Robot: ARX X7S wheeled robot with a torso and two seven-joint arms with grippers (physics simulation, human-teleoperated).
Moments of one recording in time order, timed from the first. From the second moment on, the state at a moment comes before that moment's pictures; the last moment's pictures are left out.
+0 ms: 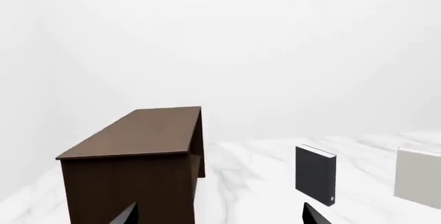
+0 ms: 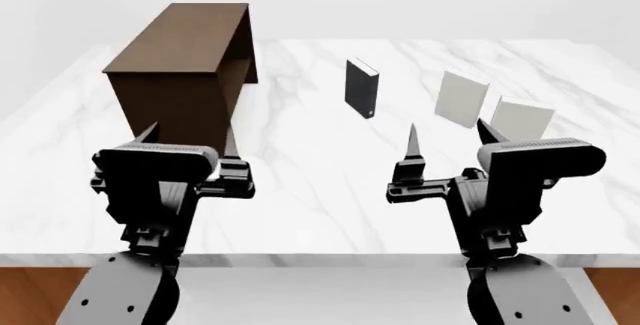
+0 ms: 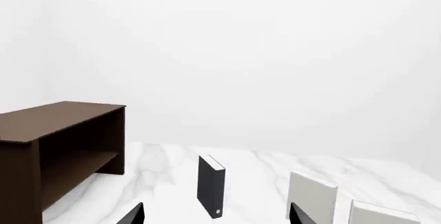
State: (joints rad) left arm -0.35 -0.14 0.05 0.54 -0.14 -0.68 -0.08; right arm 0.34 0.15 -0.04 -0.59 0.14 0.71 0.06
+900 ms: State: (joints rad) left arm -0.67 -0.20 0.08 0.66 -0.16 -1.01 -0.13; right arm 0.72 0.20 -0.01 -0.71 0.23 1.08 0.10
